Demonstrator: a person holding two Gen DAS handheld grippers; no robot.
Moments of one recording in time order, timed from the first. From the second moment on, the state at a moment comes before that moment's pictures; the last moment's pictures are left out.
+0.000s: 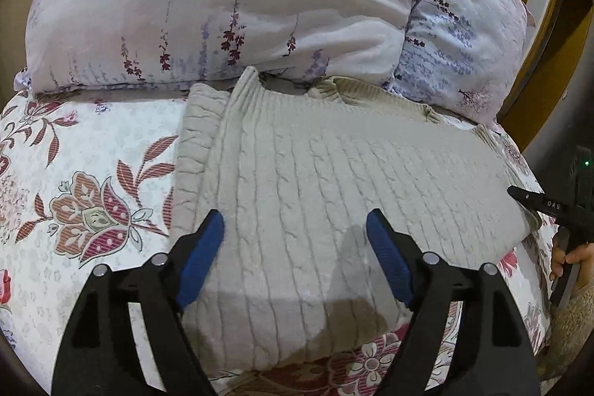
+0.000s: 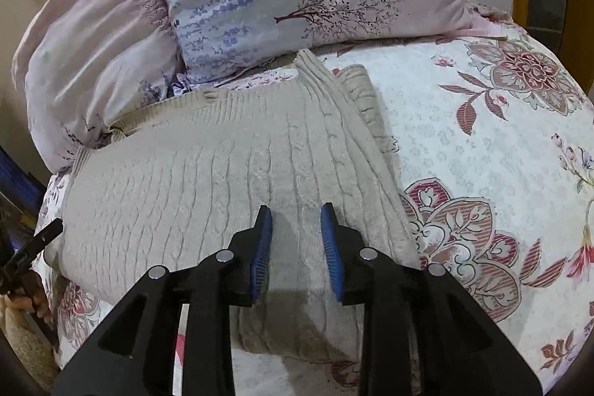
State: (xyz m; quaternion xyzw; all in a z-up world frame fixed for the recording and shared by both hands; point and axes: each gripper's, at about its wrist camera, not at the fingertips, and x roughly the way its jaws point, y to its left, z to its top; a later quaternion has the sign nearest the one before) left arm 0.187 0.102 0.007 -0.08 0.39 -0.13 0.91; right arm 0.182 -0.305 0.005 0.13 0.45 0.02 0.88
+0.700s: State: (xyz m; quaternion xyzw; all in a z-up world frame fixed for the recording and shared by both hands) left arm 0.221 0.186 -0.009 -0.36 0.40 -0.11 0.84; right arm 0.213 -0.168 0.006 -0.06 0.42 0.08 0.90
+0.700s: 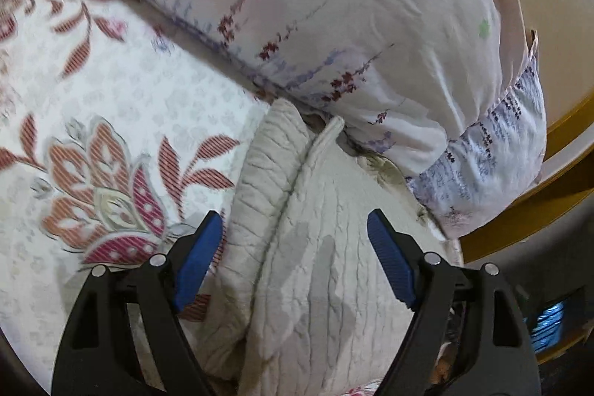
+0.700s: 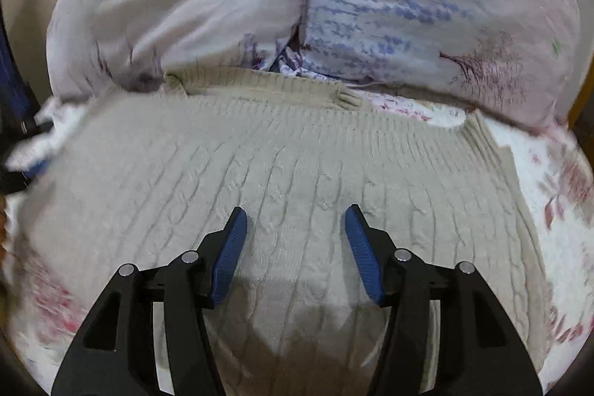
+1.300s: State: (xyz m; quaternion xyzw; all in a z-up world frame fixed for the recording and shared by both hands) left arm 0.227 0.169 -0.012 -0.32 0.44 -0.10 0.83; right arm 0.214 -0.173 0.007 -0.05 0.42 0.09 0.90
